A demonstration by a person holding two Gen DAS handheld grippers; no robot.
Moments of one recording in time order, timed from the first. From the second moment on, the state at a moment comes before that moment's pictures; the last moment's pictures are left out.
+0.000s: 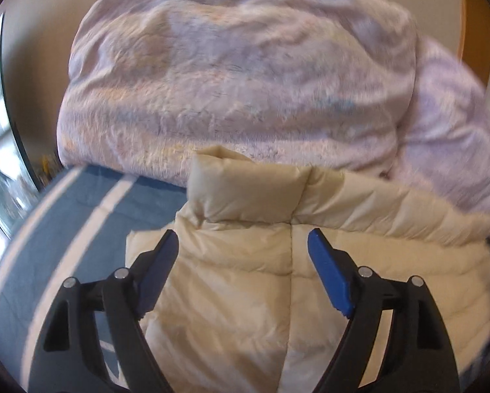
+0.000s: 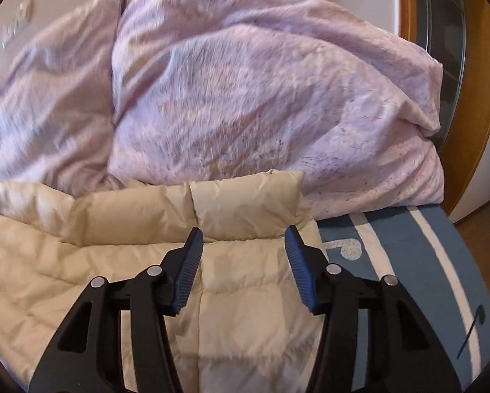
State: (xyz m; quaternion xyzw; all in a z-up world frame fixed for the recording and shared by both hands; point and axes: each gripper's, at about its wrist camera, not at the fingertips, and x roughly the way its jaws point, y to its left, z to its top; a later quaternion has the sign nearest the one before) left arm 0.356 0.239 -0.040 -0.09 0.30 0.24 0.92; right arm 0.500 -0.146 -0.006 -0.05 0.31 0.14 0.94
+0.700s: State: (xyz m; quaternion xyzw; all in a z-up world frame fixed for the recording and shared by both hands) left arm 0.412 0.281 -0.102 -0.12 0.37 0.29 0.87; right arm 0.556 -0.130 -0.071 -0.09 0.40 0.08 0.91
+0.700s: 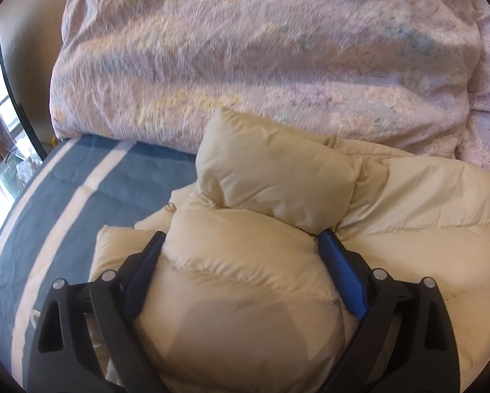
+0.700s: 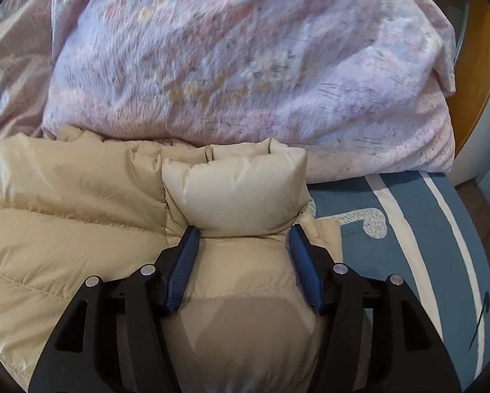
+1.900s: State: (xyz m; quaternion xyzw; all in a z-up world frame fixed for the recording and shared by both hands) left arm 0.410 0.308 -0.118 -0.16 0.38 0.28 0.86; right arm 0.571 -0.136 -0.078 -0.06 0.42 0.08 0.90
